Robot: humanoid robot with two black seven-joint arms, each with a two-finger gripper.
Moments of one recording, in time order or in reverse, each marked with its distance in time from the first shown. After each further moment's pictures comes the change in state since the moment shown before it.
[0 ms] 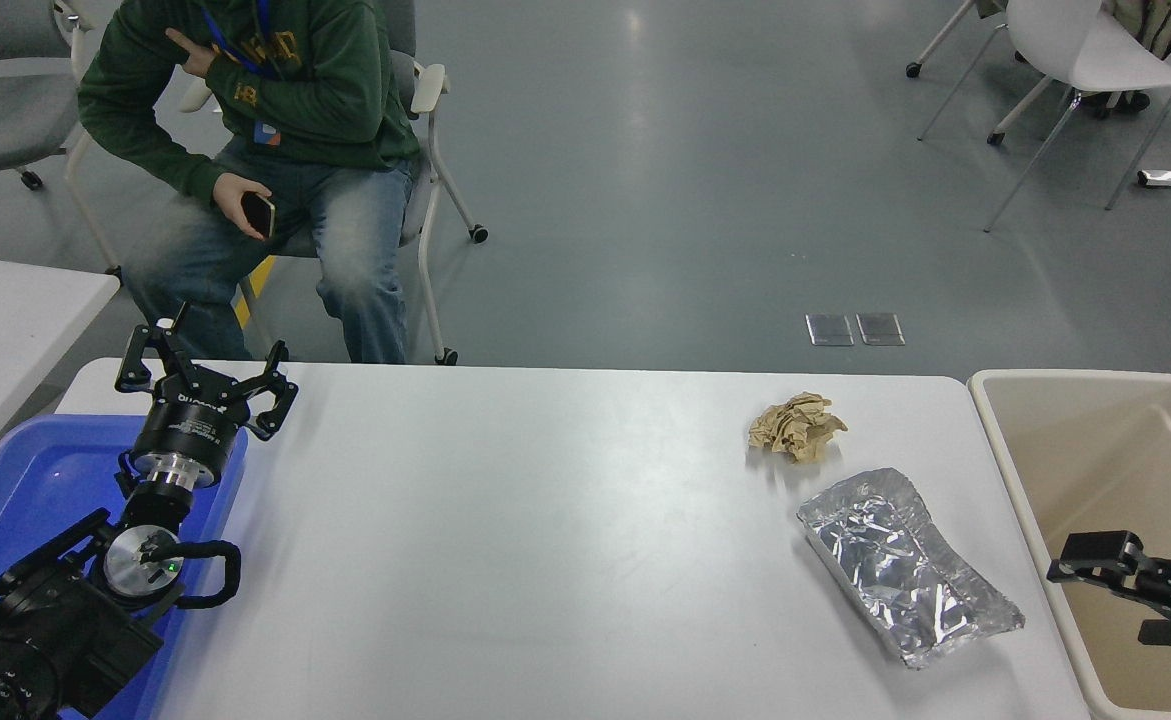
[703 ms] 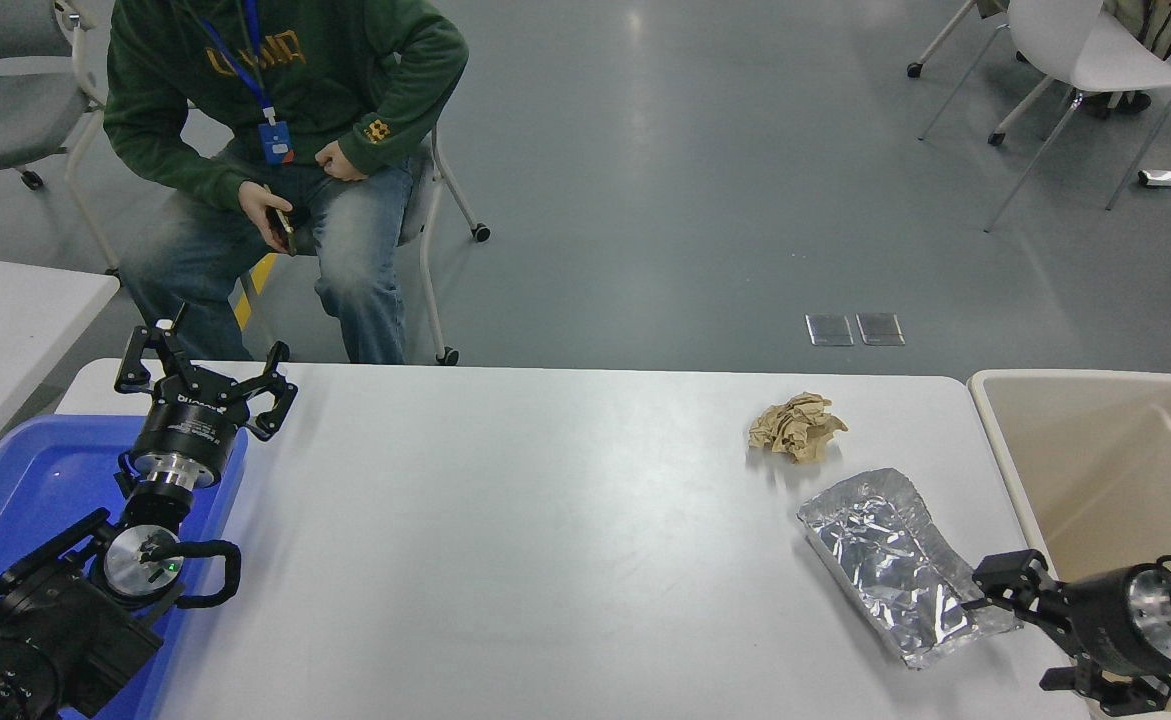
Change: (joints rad) left arm 0.000 0.000 0.000 0.000 0.000 0.000 0.000; right arm -0.027 0.179 0.000 0.028 0.351 -0.104 -0.111
